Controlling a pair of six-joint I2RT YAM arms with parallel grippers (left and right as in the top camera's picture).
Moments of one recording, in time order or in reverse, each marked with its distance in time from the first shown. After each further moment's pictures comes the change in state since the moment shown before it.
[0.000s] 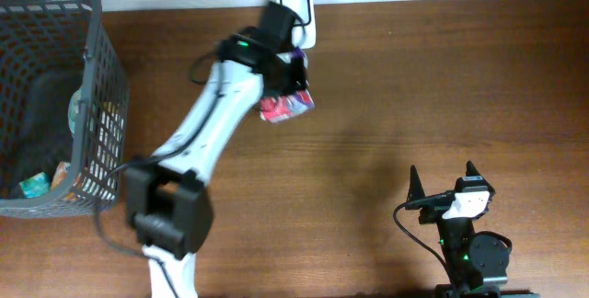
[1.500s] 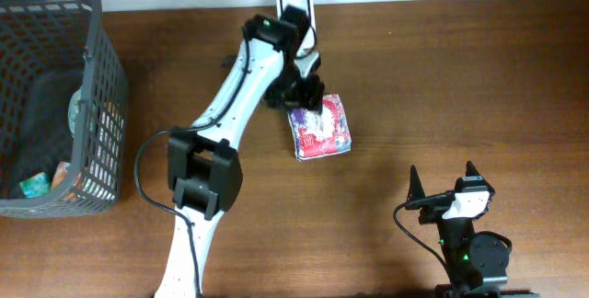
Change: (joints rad) left arm 0.007 0.344 0.491 -0.498 0.250 0.364; right arm 0.000 0.000 0.000 0.000 0.000 0.000
